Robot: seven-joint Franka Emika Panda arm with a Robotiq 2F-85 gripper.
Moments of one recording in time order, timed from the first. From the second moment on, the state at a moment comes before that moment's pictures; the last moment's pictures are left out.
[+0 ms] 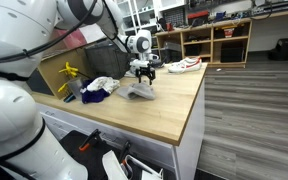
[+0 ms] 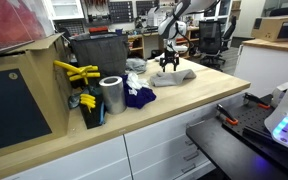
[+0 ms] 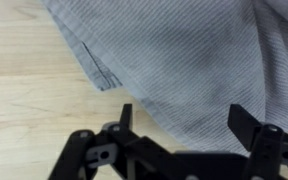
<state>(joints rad) -0.01 0.82 0.05 -1.49 0.09 2.13 0.02</state>
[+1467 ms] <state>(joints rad) -0.05 0.69 0.06 -1.51 0.09 2.05 -0.08</state>
